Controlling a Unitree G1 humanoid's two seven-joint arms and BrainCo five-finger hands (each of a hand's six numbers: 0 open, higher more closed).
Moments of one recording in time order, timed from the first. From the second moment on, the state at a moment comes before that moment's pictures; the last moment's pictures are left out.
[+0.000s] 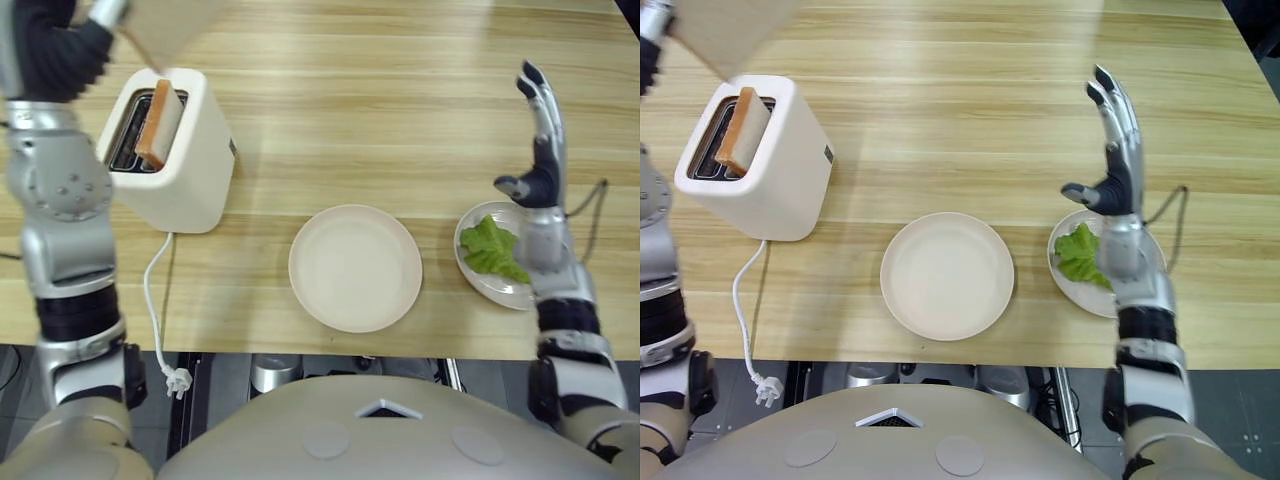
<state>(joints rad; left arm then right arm) -0.27 0.51 0.11 -0.35 0.24 -0.06 -0.05 -0.09 -0.57 -0.22 0.46 -0.75 -0.97 -0.55</state>
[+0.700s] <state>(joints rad) 0.08 0.30 -0.29 -0.13 -0.01 0.05 -0.42 -0.09 -0.88 0.20 0.97 -1.05 -0.72 -1.01</state>
